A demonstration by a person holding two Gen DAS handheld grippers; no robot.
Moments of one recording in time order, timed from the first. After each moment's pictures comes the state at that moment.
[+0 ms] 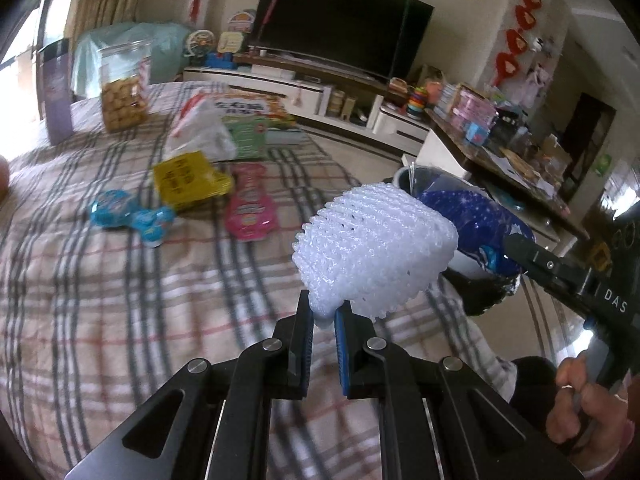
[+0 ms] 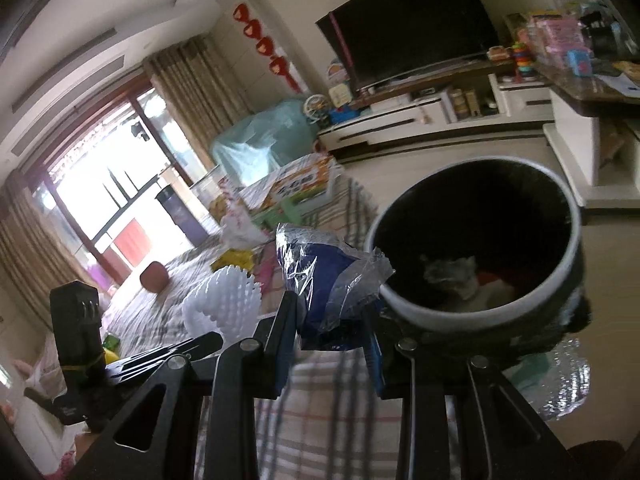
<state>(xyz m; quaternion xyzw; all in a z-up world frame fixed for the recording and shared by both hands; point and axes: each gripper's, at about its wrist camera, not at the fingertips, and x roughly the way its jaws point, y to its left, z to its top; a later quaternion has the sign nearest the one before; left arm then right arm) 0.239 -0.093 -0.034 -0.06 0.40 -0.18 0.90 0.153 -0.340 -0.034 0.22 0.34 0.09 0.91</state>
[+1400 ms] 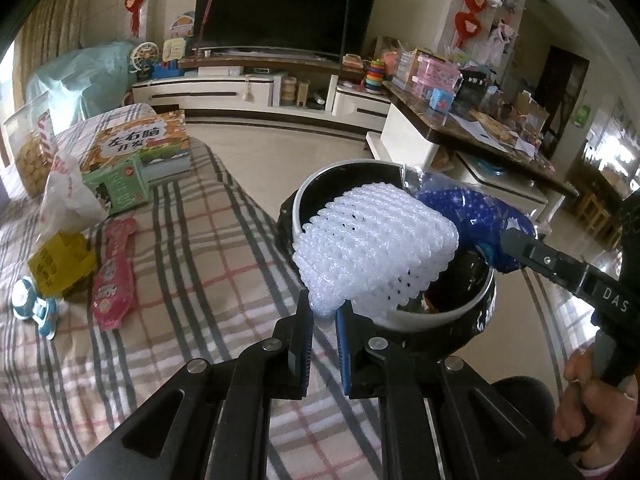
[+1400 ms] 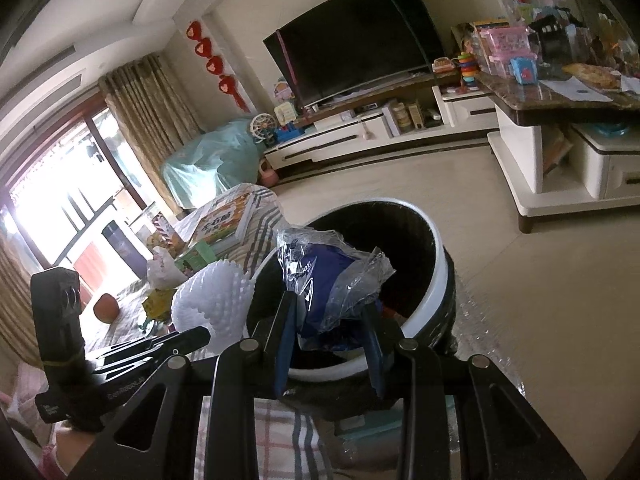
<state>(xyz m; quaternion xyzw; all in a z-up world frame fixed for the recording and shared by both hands) 0.303 -0.210 -0.035 0.01 0.40 -0.23 0.89 0.155 -0.424 -0.030 0.21 0.34 0.00 0.92</state>
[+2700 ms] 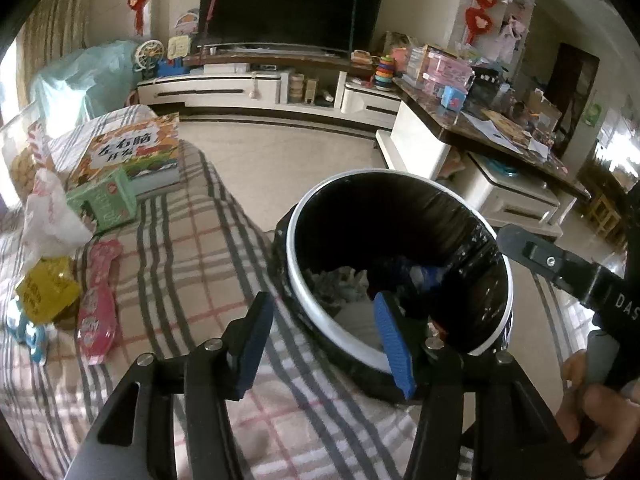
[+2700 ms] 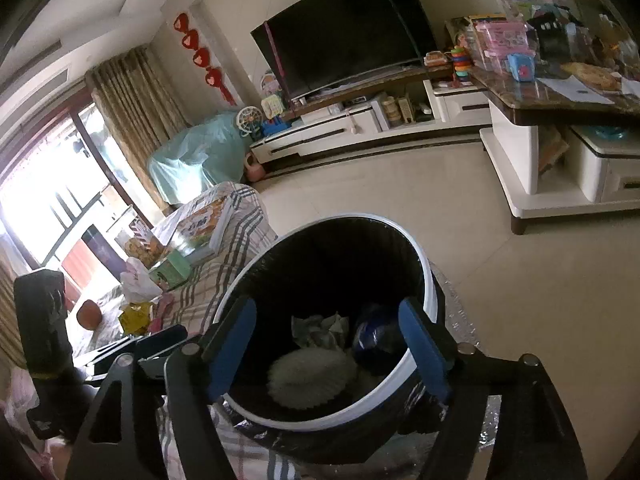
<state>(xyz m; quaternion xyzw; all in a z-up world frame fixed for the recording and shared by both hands) 0.318 -0.236 -0.037 0.01 0.41 -0.21 0.89 0.190 -0.443 -0.038 0.21 0.36 -0.02 0.91</state>
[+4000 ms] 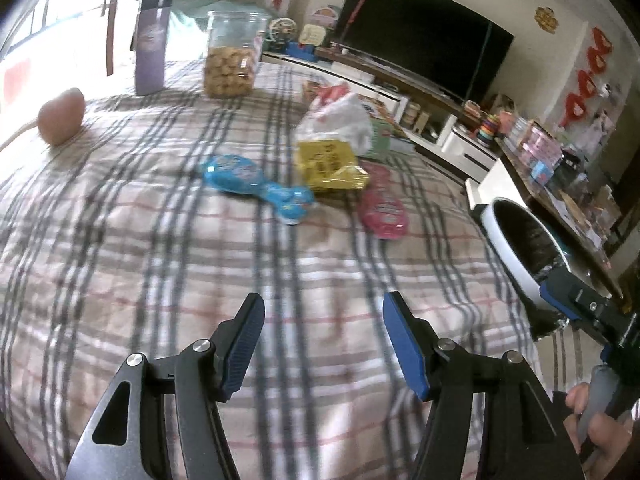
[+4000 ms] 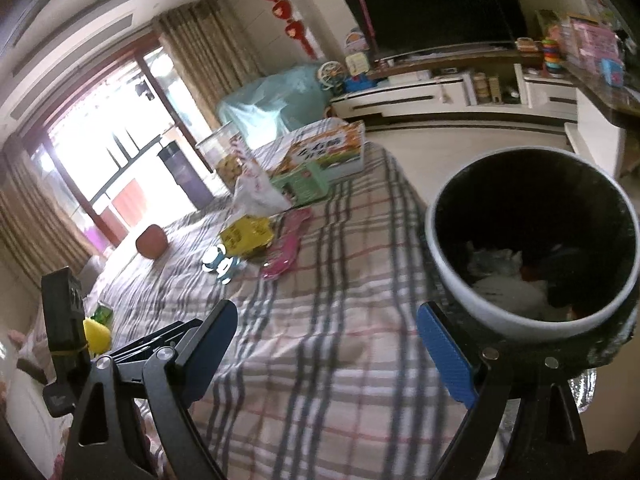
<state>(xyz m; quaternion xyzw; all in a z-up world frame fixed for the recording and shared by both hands) 0.220 -0.031 -0.040 -0.12 0.41 -0.06 0.90 0.187 -0.276 -0.045 0.17 0.40 0.12 0.89</state>
